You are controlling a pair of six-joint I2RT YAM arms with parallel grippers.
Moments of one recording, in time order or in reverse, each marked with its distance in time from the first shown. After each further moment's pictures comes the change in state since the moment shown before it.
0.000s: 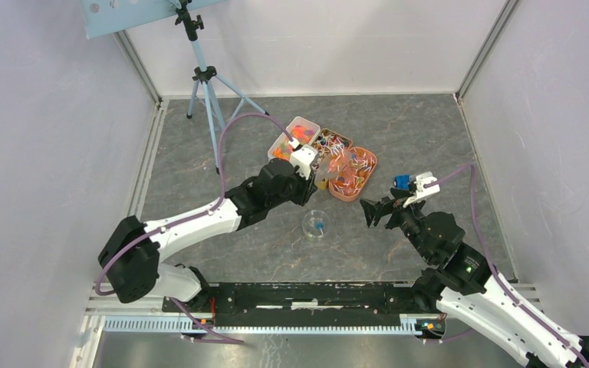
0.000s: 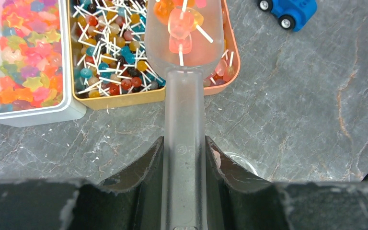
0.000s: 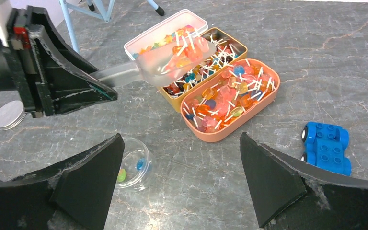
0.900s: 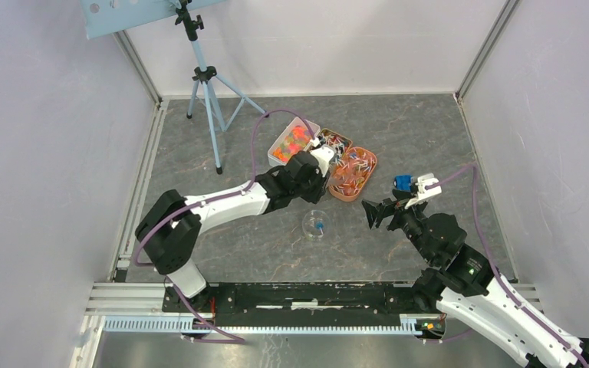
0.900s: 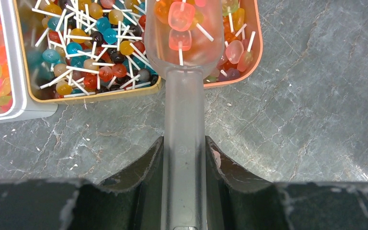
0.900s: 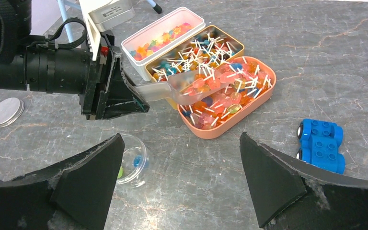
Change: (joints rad) left arm 0.000 0.275 0.198 -0.132 0.011 -0.026; right arm 0.000 -0.022 0.003 -0.034 0.007 -0.007
